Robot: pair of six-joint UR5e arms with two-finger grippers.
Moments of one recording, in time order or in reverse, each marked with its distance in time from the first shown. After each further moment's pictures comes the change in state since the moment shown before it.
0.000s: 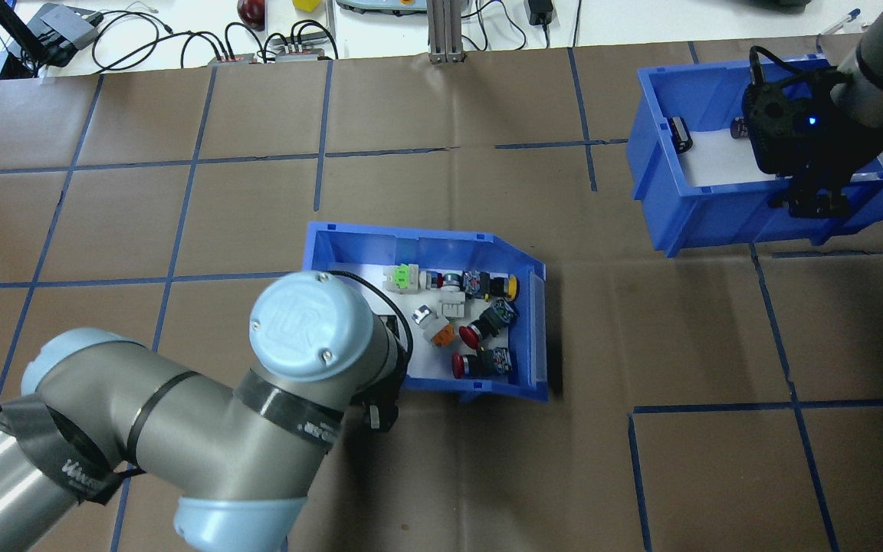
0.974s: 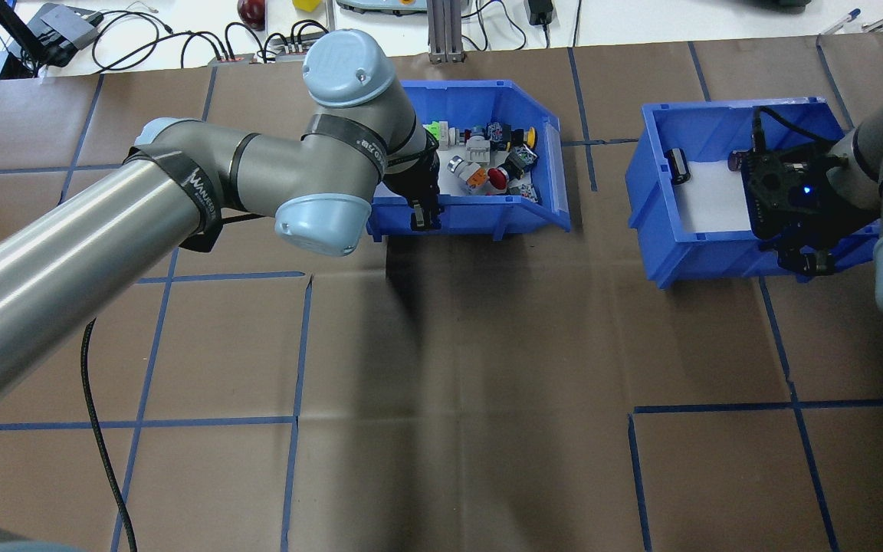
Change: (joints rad) left arm 0.105 -0.499 0.523 0.024 -0.155 0.039; right arm -0.063 -0.057 0.168 -0.141 0.062 -0.026
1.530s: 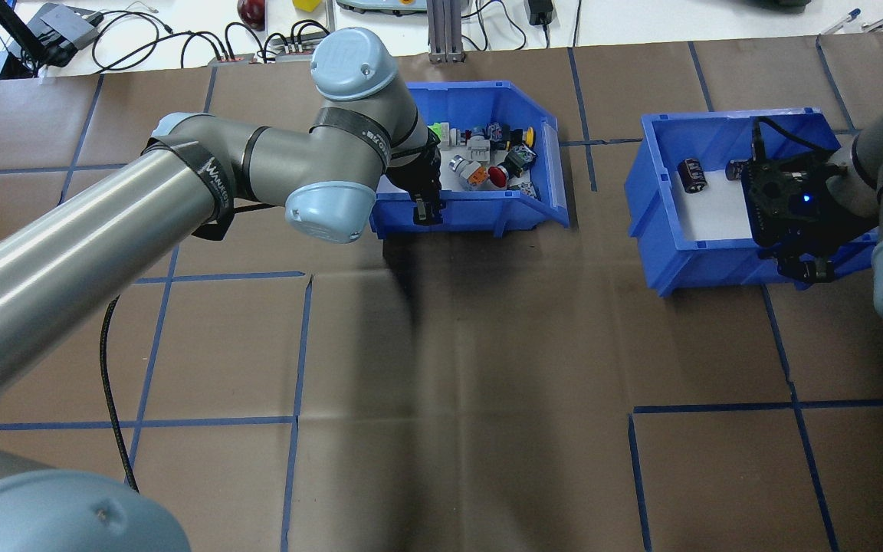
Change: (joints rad) left arm 0.014 -0.058 0.031 0.005 -0.010 0.018; right arm -0.006 0.005 0.011 -0.003 -0.003 -0.021
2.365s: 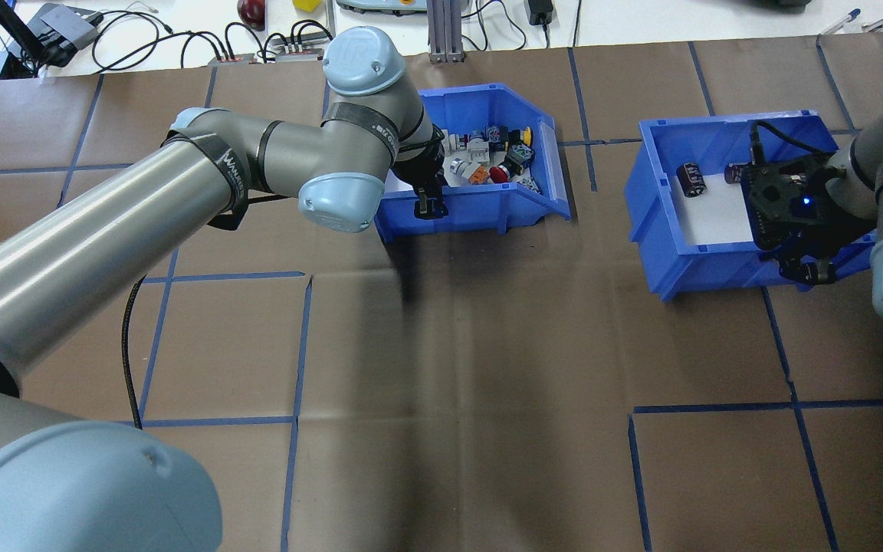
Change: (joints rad) left arm -0.002 -0.045 0.047 0.001 0.008 0.040; right arm 0.000 0.003 0.001 0.006 -0.008 -0.014
